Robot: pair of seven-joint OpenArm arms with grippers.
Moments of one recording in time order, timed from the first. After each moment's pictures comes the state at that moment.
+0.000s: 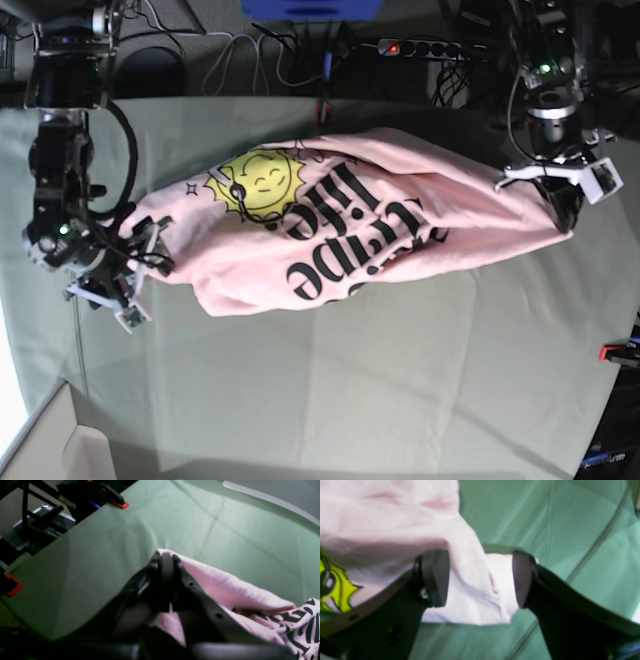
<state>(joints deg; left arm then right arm) 26.8 2.9 -20.4 106.3 -12.4 0.3 4.1 4.3 13.7 9.1 86.1 -0.9 39.7 -47.3</state>
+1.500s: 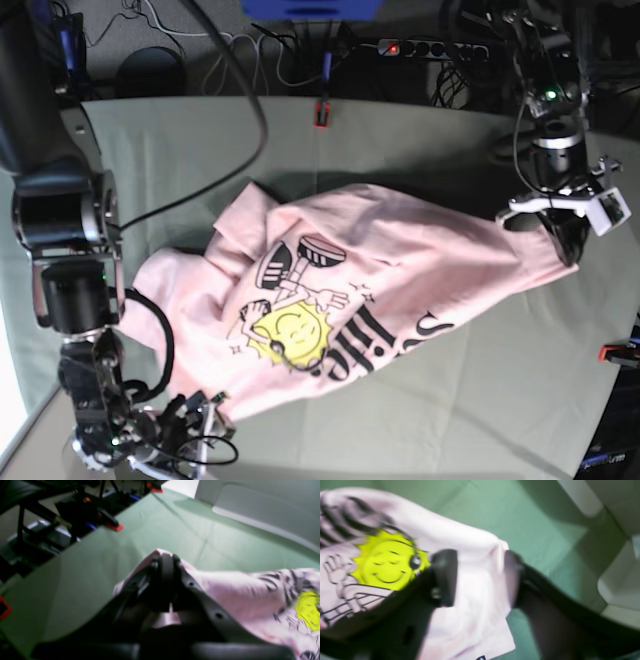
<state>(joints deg) 21.2 2.9 -20.4 107.2 -12.2 0.5 7.1 46.9 9.5 -6.8 46.9 -0.5 40.0 -41.7</state>
